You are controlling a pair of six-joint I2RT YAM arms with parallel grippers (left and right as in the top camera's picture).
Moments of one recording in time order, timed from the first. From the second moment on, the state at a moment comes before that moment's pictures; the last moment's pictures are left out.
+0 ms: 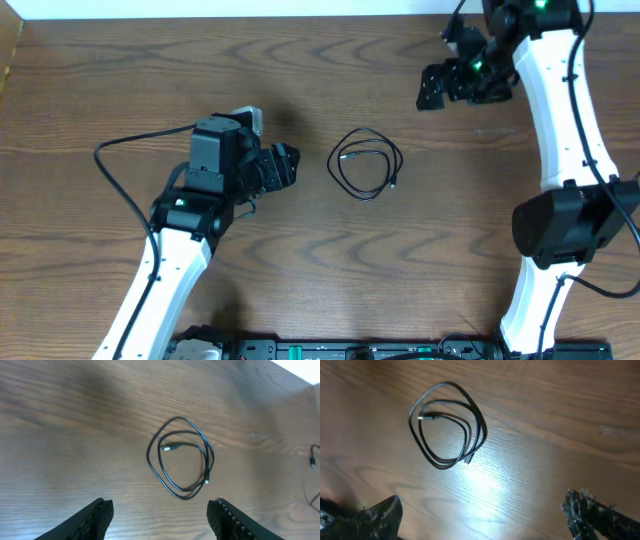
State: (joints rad) left arm -0.22 1.20 0.91 -0.50 0.30 -0.47; right arm 0.13 2.12 2.23 -1.54 -0.31 -0.07
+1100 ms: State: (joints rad) left arm -0.34 1.57 0.91 -0.32 0.36 -0.46; right arm 0.19 2.12 1.61 -1.04 -0.32 0.03
